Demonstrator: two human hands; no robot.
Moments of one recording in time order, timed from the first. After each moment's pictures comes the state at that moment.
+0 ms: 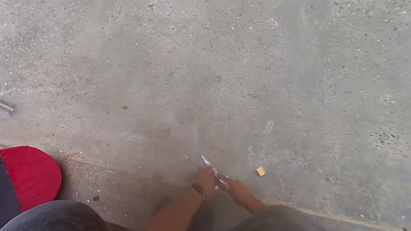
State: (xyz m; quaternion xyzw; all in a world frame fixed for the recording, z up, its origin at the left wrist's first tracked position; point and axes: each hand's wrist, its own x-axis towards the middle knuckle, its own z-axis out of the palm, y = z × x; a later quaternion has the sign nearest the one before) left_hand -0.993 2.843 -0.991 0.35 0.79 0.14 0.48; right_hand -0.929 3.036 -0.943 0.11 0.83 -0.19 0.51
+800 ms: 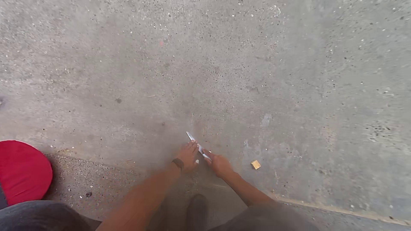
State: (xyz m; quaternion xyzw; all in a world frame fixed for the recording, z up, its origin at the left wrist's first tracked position) left_hand -1.088 2.800 -1.002 0.41 0.83 0.07 0.37; right_hand -1.003 3.000 -0.976 0.10 0.88 -0.22 0.40
